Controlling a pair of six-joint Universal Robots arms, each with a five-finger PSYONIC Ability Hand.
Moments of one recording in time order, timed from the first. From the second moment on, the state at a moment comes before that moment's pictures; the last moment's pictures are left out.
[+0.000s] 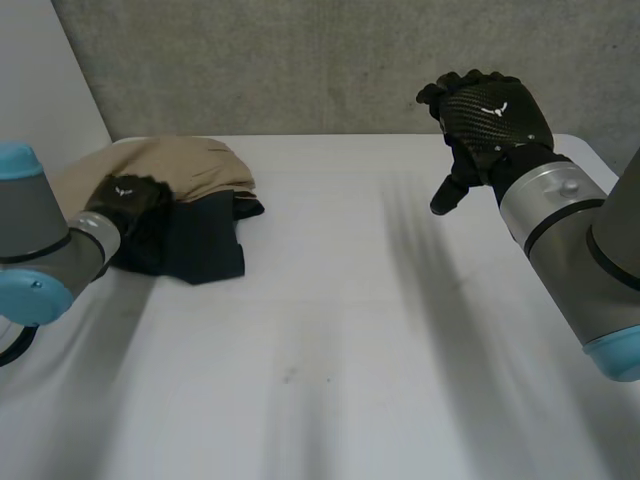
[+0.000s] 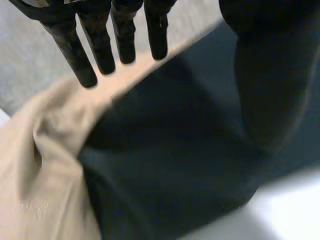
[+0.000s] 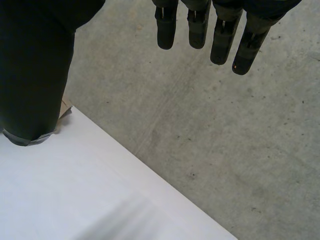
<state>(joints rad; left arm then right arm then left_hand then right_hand) 4.59 -2.24 -1.24 3.21 -1.41 3.52 2.05 -1.36 1.41 -0.10 1.54 2.89 0.31 0.29 0.29 0.30 0.12 0.20 0.22 0.21 0.23 0.07</state>
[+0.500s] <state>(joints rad) 4.46 -1.95 -0.95 3.30 -1.60 3.40 2.05 -1.33 1.41 -0.09 1.55 2.86 1.14 1.19 1.19 1.20 0.98 0.20 0.22 0.21 0.23 0.07</state>
